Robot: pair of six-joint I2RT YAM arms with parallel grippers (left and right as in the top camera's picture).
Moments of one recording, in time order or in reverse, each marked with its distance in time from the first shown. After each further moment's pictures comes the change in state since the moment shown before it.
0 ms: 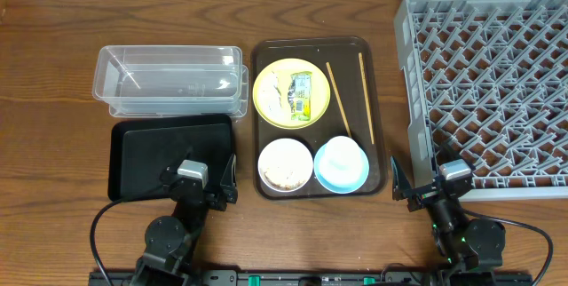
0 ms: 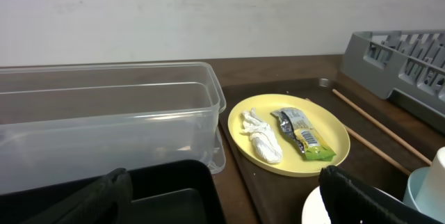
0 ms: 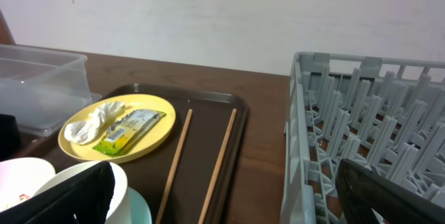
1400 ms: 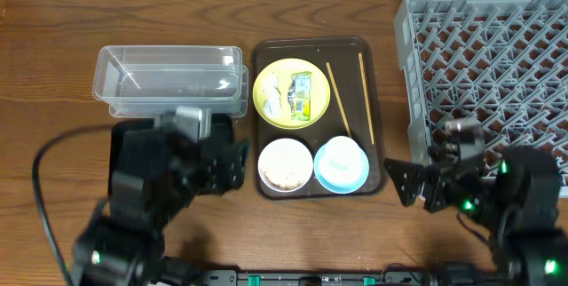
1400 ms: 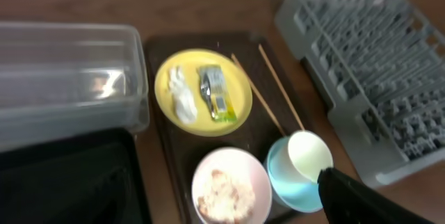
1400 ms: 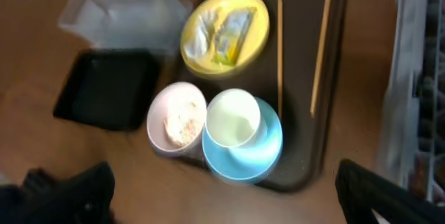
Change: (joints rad) left arm 0.000 0.759 0.951 -0.652 0.261 -0.182; right arm 0.000 0.749 0.973 -0.949 -0.256 0.128
